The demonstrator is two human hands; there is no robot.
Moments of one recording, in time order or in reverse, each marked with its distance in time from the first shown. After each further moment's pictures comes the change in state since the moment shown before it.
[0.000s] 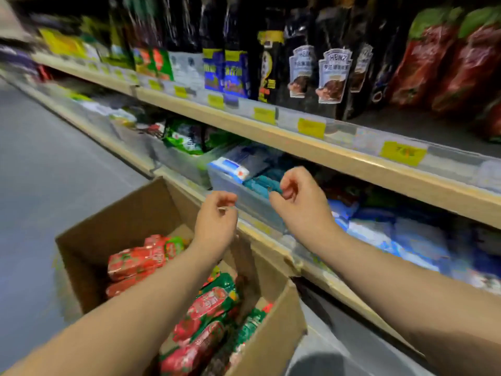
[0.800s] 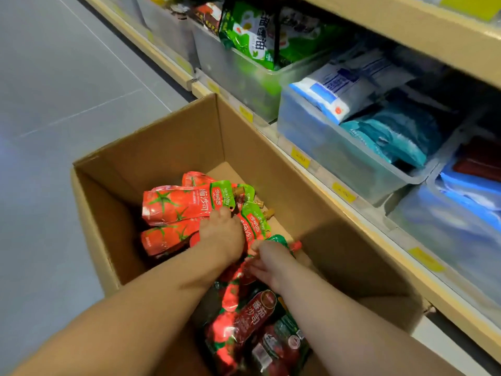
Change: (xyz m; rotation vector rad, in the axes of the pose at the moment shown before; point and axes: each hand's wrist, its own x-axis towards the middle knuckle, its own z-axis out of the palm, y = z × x) left_hand 0.024 -0.214 -0.070 1.283 -0.561 -0.193; right_hand -0.063 0.105 0.265 0.439 -0.408 1.371
